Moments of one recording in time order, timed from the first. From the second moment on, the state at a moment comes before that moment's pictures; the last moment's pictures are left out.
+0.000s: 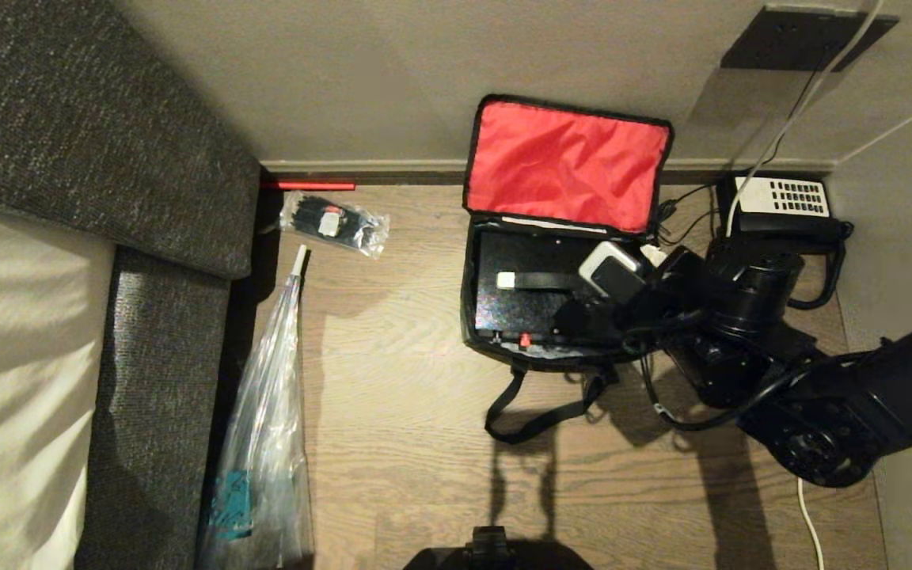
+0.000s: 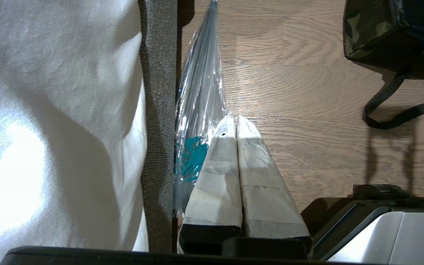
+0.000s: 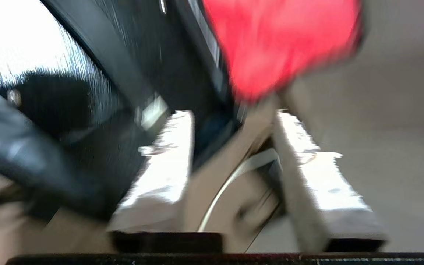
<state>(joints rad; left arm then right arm) 0.00 0.00 0.00 0.00 -0.01 0.05 0.52 1.90 -0.80 -1.11 -0.56 -0.99</state>
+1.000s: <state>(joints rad) 0.00 0.00 0.00 0.00 -0.01 0.05 0.03 1.99 -1.29 -0.34 -0.05 0.14</state>
